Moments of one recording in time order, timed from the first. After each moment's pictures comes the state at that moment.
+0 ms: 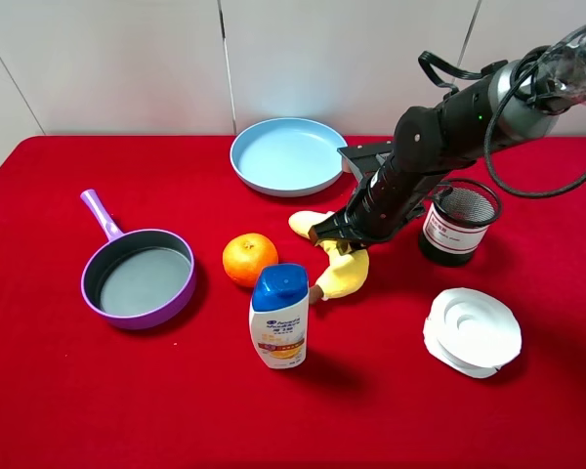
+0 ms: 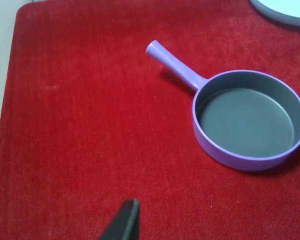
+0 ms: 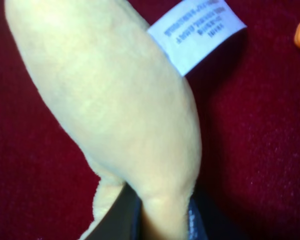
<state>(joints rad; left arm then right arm) -0.16 -0.01 -0.48 0.03 1.06 0.02 0.52 2.03 -1.08 0.21 0.41 -0.07</state>
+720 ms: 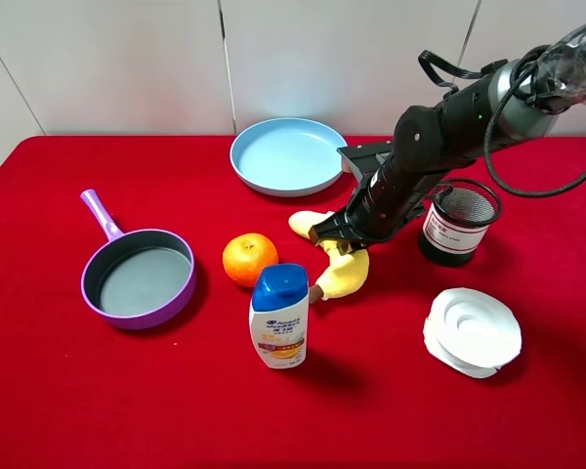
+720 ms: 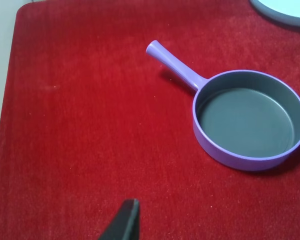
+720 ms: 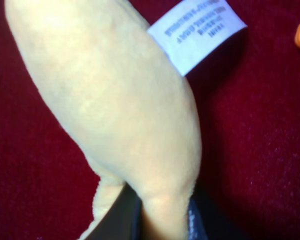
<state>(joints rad) -0.16 -0.01 -0.48 0.03 1.06 0.02 0.52 2.03 -1.08 0.21 0.42 -0.08</state>
